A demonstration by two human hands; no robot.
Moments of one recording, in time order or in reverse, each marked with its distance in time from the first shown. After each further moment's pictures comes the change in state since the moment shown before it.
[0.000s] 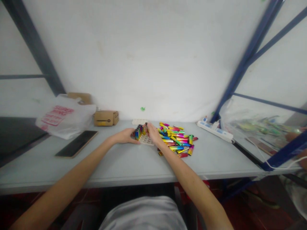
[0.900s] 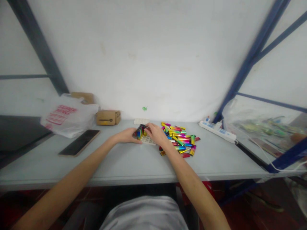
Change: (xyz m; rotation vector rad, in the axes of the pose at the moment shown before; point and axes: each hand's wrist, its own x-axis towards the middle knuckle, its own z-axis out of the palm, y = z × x) left_hand 0.000 -0.002 0.002 0.025 0.034 0.035; right_hand -0.011 -0.021 -0.022 -0.694 -0.064 -0.397
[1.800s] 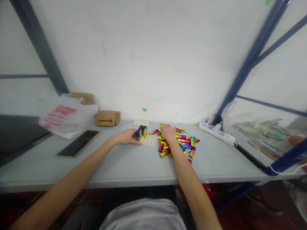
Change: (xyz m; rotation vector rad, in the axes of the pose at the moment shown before) left_hand 0.003 -0.003 0.001 0.059 -0.033 -0.040; right_hand 0.000 0.067 -0.004 -0.404 -0.318 0.676
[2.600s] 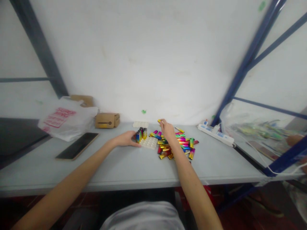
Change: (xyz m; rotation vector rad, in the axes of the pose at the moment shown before) left_hand -0.003 0.003 -0.002 -0.036 0.016 -0.010; right_hand -0.009 0.000 -0.024 0.309 0.366 -0.206
